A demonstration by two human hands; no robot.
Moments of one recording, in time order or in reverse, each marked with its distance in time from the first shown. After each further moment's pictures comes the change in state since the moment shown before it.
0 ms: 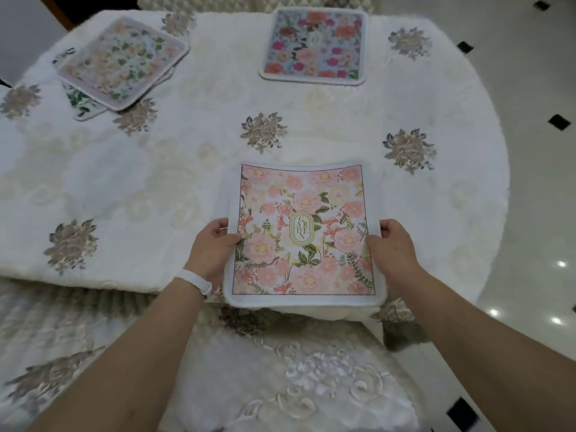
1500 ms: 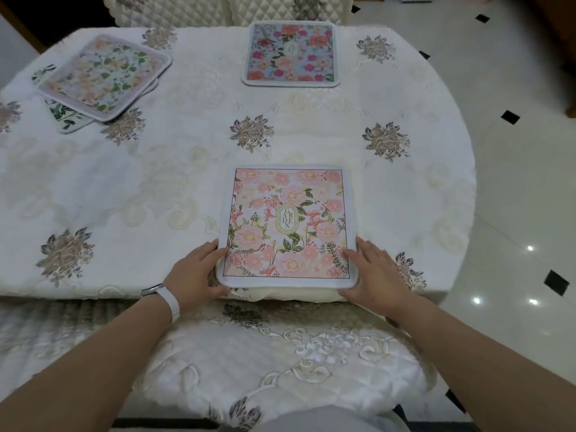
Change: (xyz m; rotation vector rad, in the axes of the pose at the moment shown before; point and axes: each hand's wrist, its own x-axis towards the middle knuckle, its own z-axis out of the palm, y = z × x) left_hand 0.009 -0.068 -0.081 1.225 -0.260 0.660; right_hand -0.043 0.098 0.009 -0.952 -0.172 -0.501
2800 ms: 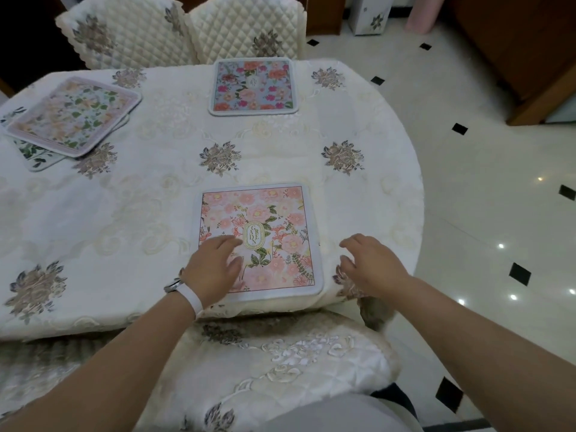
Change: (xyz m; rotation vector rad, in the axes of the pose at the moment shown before) left_hand 0.027 0.108 -0.031 -0.083 0.160 0.096; right_hand -0.026 0.012 -0.077 -0.036 0.157 0.031
